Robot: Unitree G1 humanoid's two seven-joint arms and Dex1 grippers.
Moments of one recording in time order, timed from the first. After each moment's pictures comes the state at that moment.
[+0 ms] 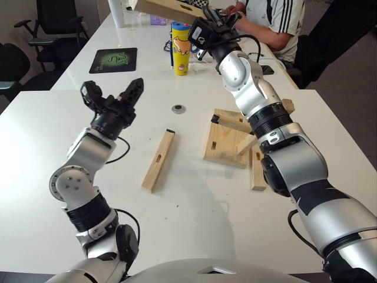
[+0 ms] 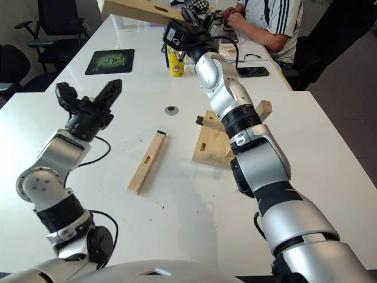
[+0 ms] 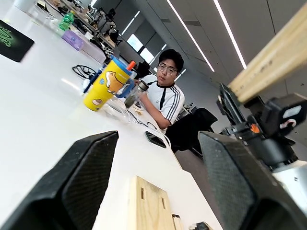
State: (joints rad) left arm -0.45 -0.02 0.45 -0.43 -1.01 0.95 0.13; right arm -1.24 -0.15 0.22 0.88 -0.51 -0.07 -0.03
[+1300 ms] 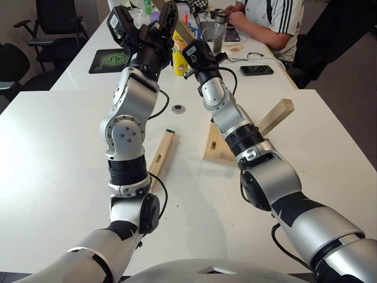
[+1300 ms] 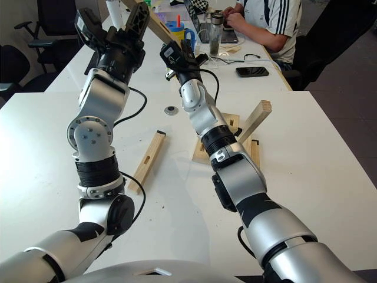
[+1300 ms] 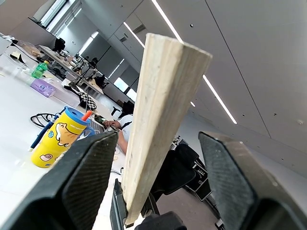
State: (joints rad) left arm -0.83 -0.11 0.23 -0.18 -0.80 0.55 0.28; right arm -1.13 -0.02 0.18 0.88 -0.37 0.03 -0.15
